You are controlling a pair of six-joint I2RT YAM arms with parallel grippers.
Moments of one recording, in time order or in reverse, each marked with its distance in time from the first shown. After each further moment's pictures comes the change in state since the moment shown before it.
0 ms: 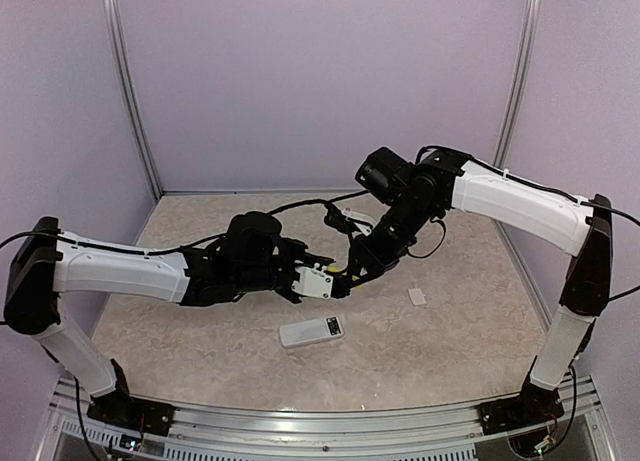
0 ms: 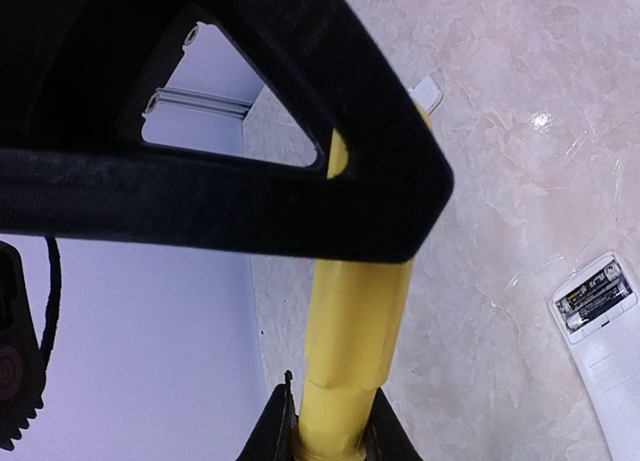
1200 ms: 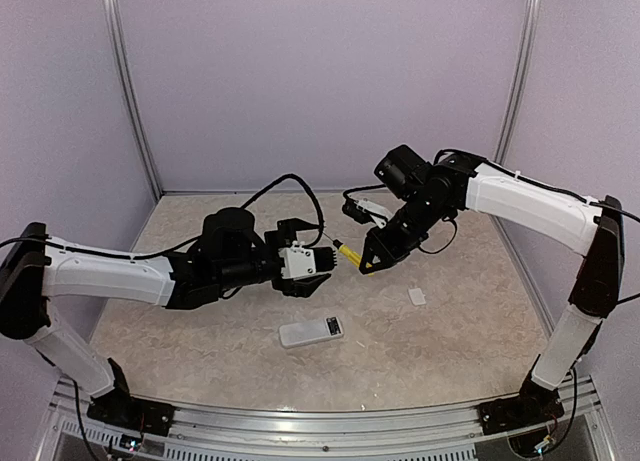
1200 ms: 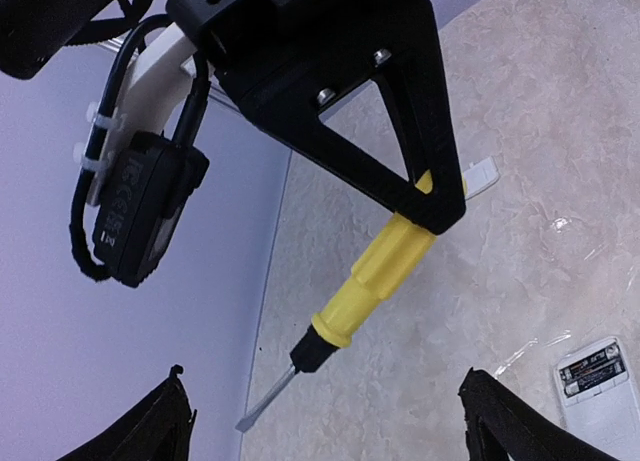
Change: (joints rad) left arm 0.060 -0.085 -0.113 0.220 0.087 -0.276; right arm -0.097 -0.067 -0.114 0.122 0.079 -0.027
